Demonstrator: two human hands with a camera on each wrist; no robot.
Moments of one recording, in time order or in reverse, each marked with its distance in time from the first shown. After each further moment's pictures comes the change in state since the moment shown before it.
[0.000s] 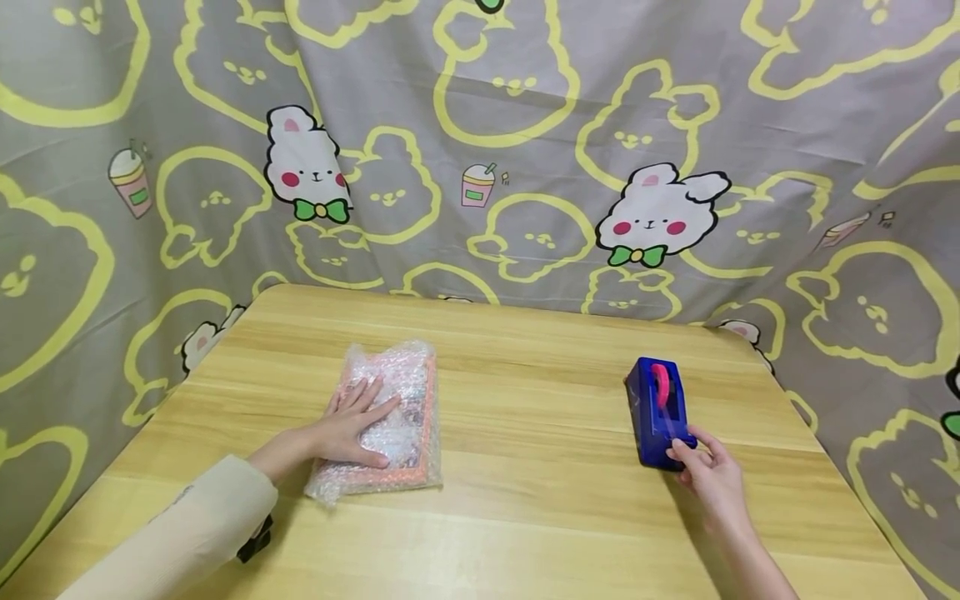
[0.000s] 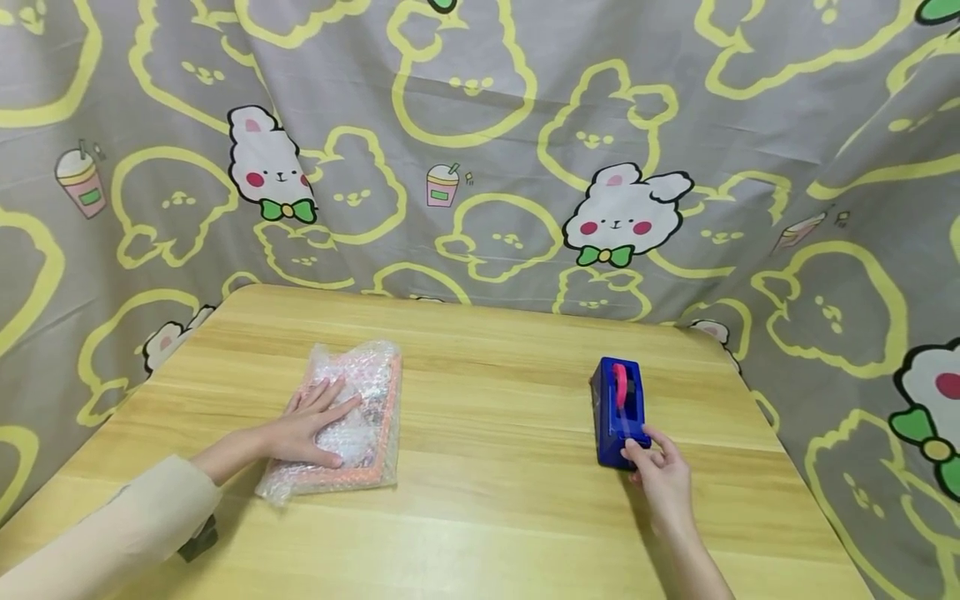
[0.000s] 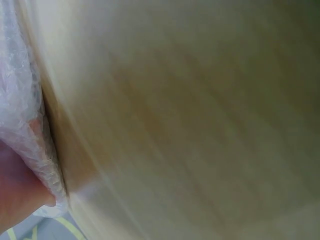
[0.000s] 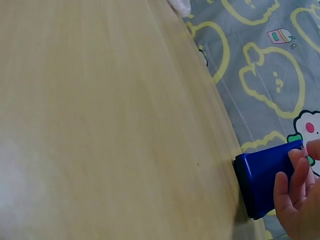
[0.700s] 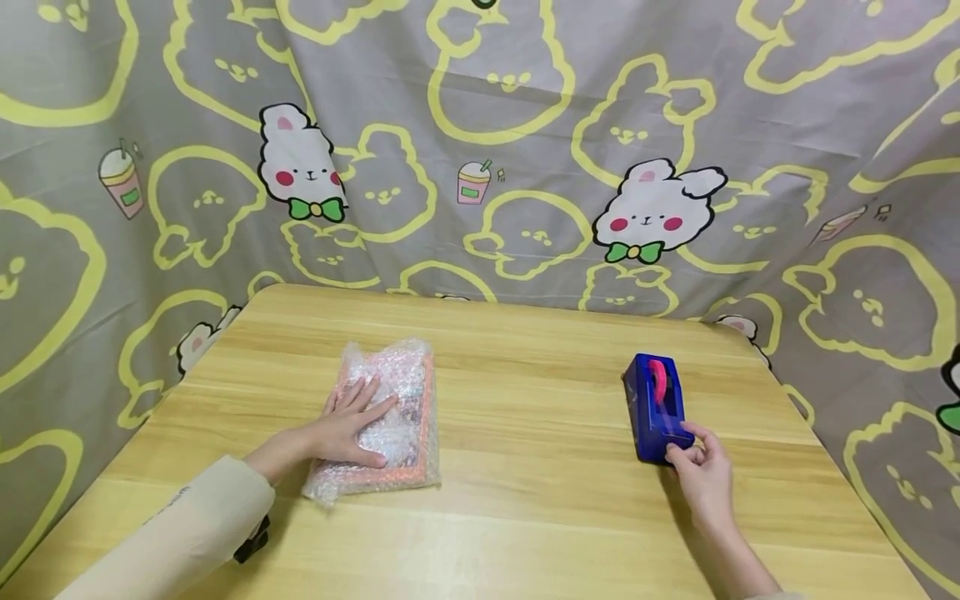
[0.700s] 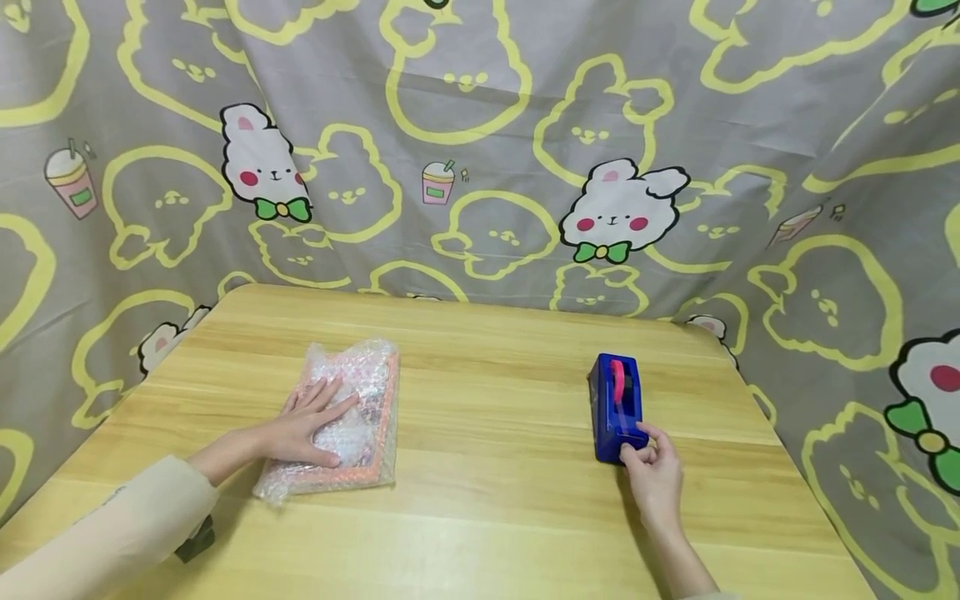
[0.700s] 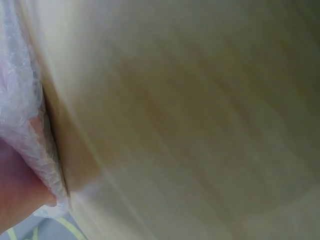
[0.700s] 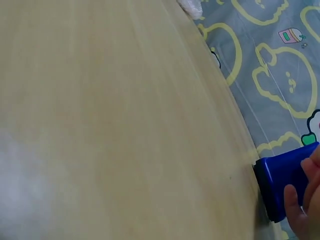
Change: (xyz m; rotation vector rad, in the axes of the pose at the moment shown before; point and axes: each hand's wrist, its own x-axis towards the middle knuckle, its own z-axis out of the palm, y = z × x) left_hand 0.000 0.000 0.000 0.000 0.003 0.009; right_hand 0.006 0.012 0.013 -0.204 0.212 -0.139
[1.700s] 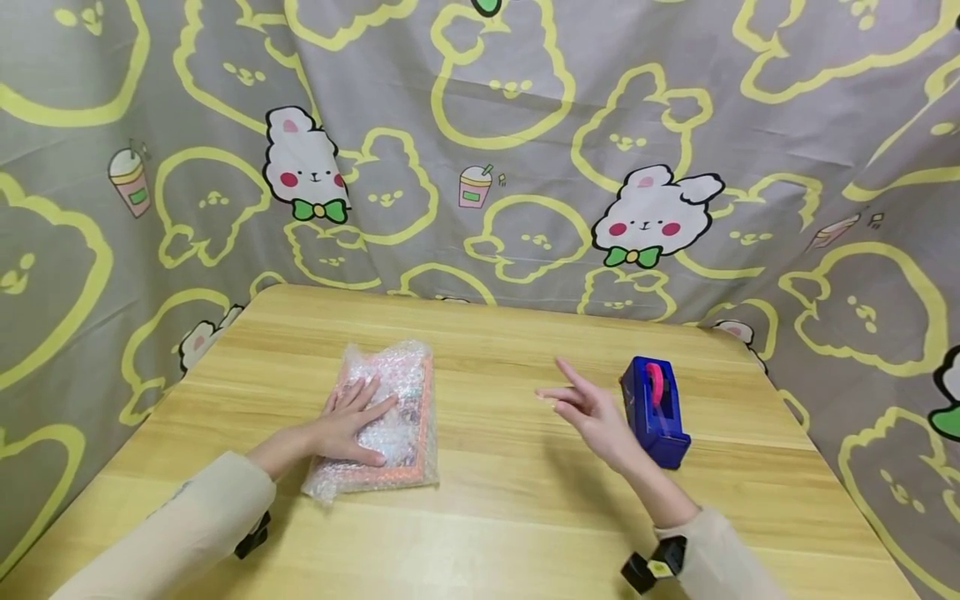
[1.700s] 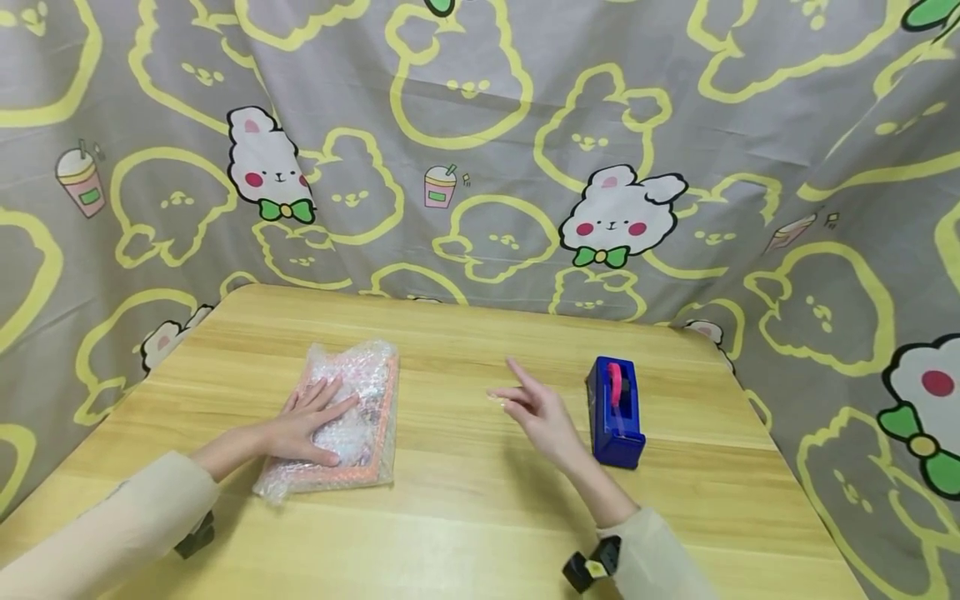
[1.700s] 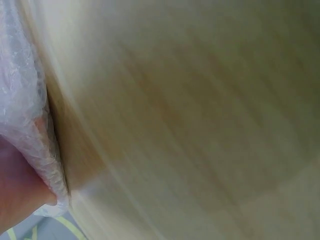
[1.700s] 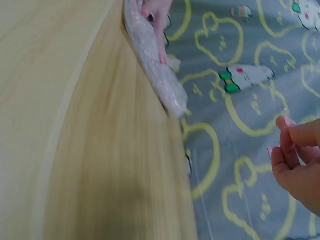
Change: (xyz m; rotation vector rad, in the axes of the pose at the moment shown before) left_hand -0.002 0.002 -0.001 -0.009 -0.003 -0.004; right_hand -0.018 -0.084 0.087 0.034 -0.751 -0.580
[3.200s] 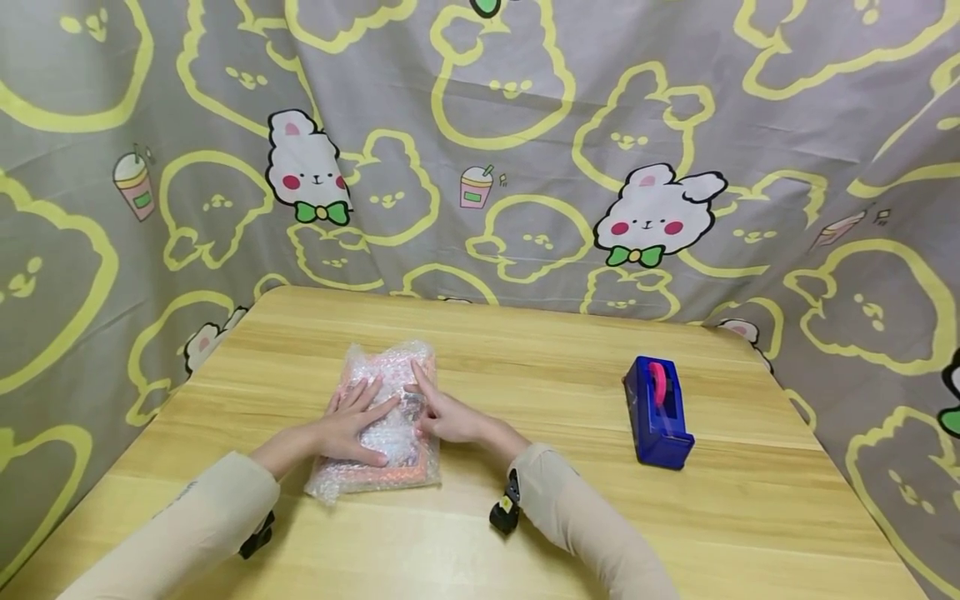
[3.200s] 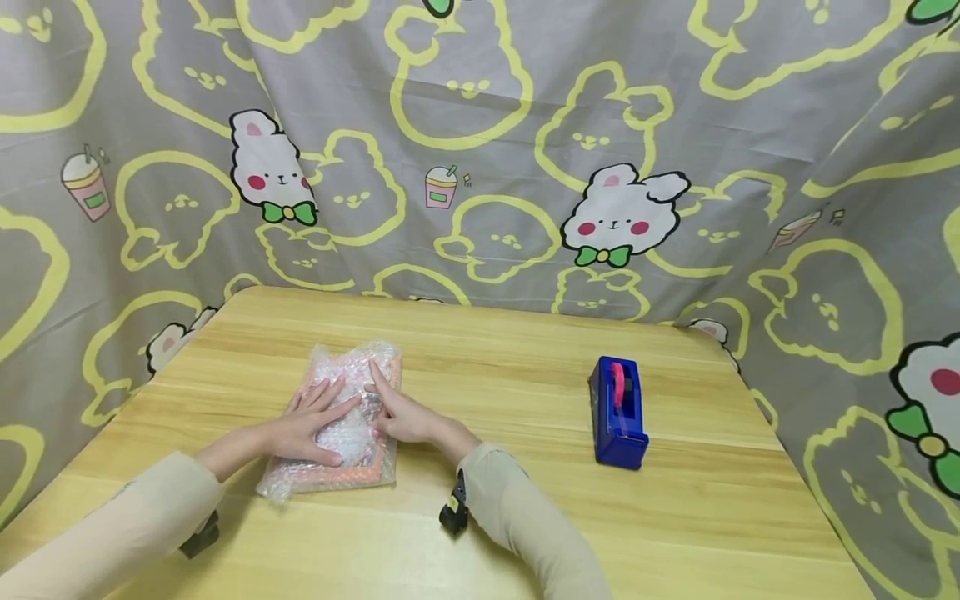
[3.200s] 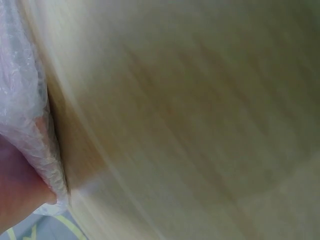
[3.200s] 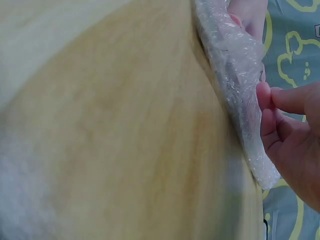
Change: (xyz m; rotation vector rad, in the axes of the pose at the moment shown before) left_hand 0.003 -0.001 -0.001 0.047 -0.030 -0.031; right_hand 0.095 0.039 0.153 -0.059 -0.565 0.020
